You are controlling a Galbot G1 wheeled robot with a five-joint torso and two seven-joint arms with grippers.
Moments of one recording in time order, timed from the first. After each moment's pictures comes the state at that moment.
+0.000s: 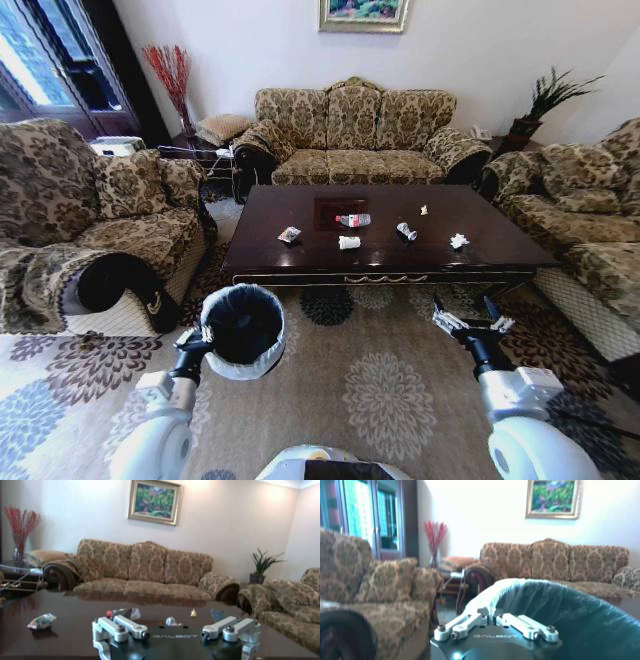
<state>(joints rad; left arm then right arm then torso) 1.77 -1.49 -0.80 -2.42 -0.25 0.12 -0.03 -1.73 1.30 0.79 2.49 0.27 -0.27 0.13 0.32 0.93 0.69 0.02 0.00</state>
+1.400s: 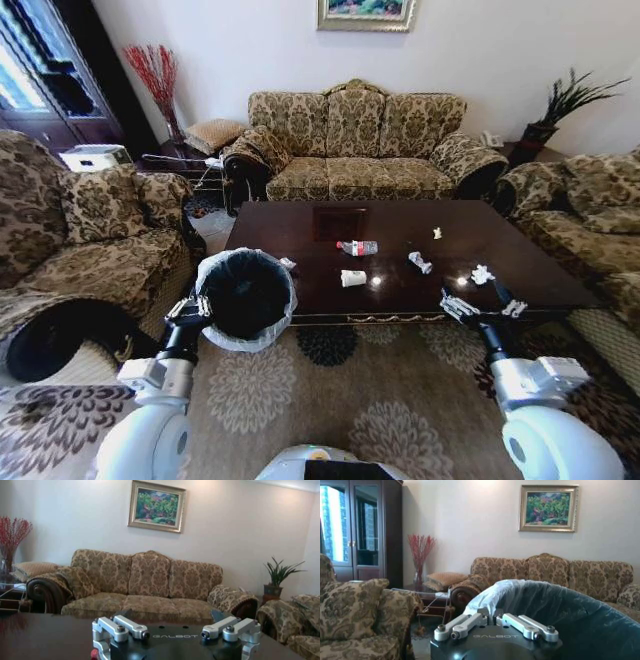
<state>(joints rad) 1.70 -1.47 -0.76 -2.47 -0.24 0.17 -0.06 -1.67 1.29 0.82 2.49 0.31 -0.28 0.10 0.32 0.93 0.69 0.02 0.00</state>
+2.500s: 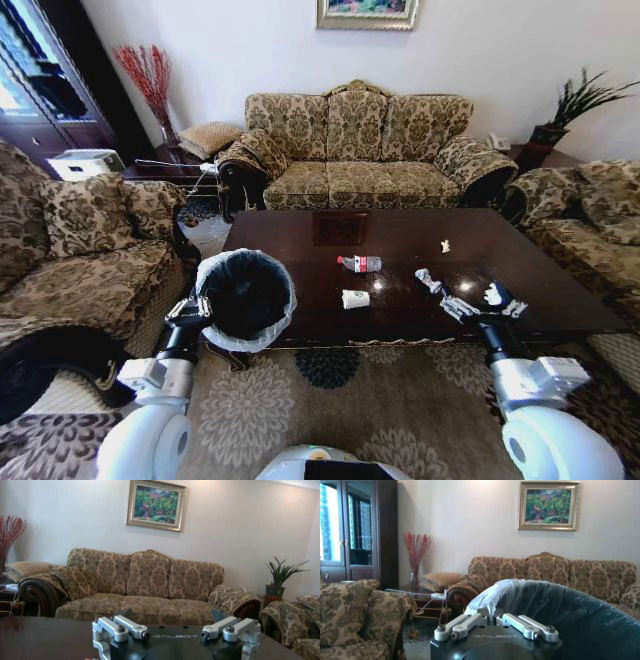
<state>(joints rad) 1.70 -1.47 -0.76 -2.47 -0.24 0.17 -0.06 -1.67 1.29 0.82 2.49 0.31 -0.28 0.10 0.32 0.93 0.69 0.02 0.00</state>
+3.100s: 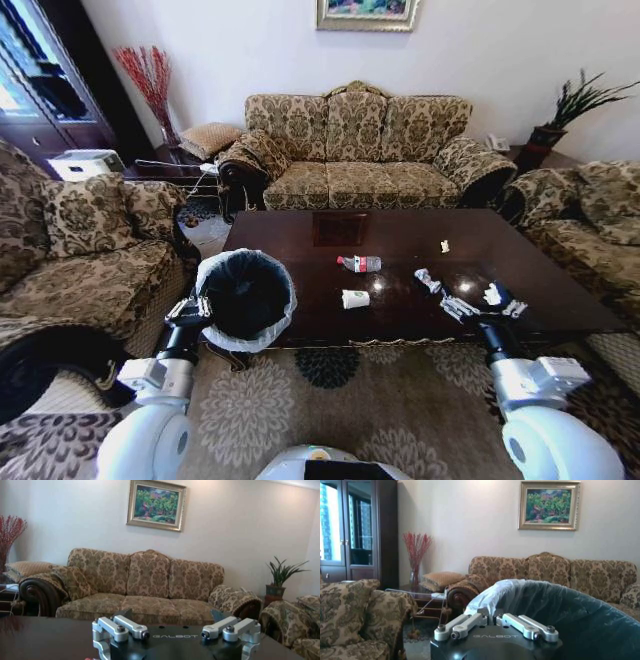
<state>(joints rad) 1.70 -1.47 -0.76 -2.47 -0.24 0.17 -0.06 -1.67 1.29 0.82 2.49 0.31 -0.28 0.10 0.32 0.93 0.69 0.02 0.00</state>
